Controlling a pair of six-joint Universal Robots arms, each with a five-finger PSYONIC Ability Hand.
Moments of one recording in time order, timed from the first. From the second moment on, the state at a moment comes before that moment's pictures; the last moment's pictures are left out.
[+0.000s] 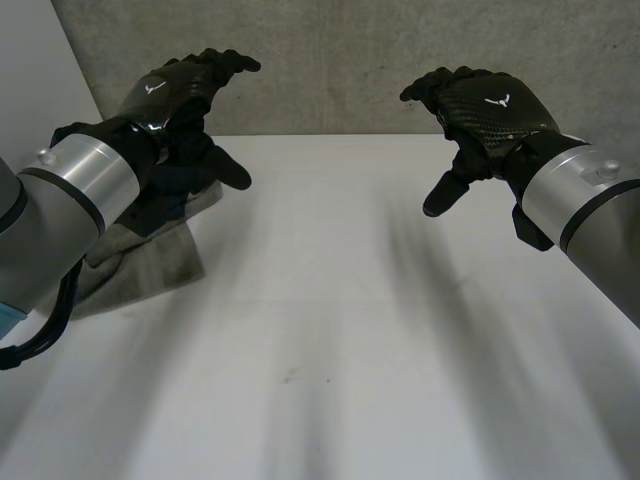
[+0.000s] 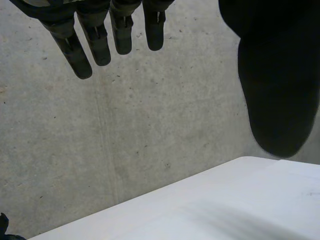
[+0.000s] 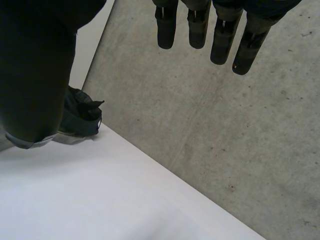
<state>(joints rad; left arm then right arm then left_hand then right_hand) 4.36 -1.75 -1.38 3.20 -1.28 2.97 1.98 -1.41 1.38 0.03 1.33 3.01 0.21 0.21 0.21 0.21 0.05 0.20 0.22 0.21 0.23 0.07</state>
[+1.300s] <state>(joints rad) 4.60 -2.71 -0.59 3.39 -1.38 3.50 1.97 -1.31 1.39 0.02 1.33 2.96 1.14 1.19 1.19 1.20 0.95 0.20 0.22 0.21 0.23 0.07</state>
